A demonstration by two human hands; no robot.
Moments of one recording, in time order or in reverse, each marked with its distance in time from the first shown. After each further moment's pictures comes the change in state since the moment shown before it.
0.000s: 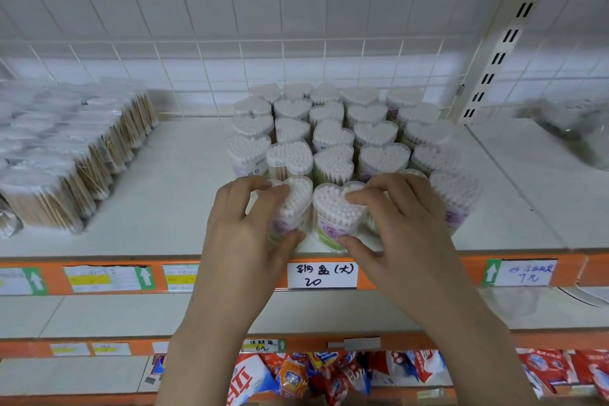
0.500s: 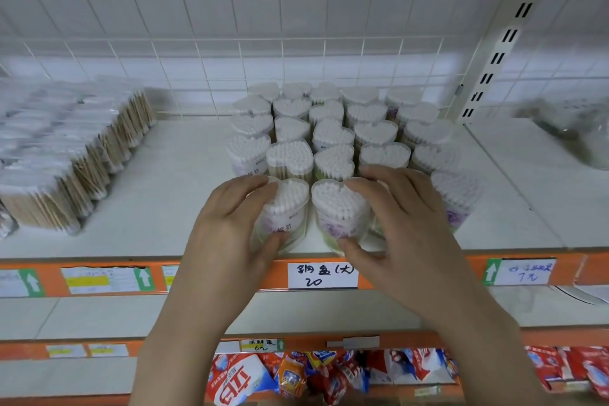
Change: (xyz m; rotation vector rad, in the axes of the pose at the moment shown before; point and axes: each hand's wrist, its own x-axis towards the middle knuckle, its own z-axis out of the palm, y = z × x) left_hand 0.003 -0.009 -0.015 -0.031 -0.080 0.022; right_hand 0.003 0.002 -0.003 0.030 -0.032 -0.020
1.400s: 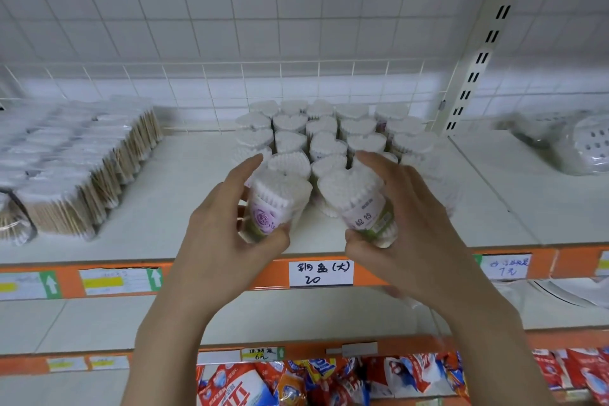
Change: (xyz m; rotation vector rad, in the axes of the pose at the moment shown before) left_hand -0.001 0.006 -0.022 -0.400 -0.014 -0.174; right_hand -0.001 -0.011 -0.026 0.270 0.026 0.075
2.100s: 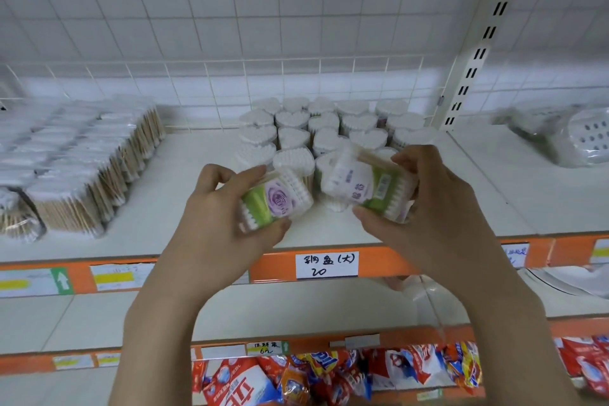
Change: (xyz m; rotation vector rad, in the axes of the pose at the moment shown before) left_hand 0.005 -0.001 -0.018 0.192 -0.012 0.041; right_hand 0.006 -0.013 -0.018 -0.026 0.062 0.169
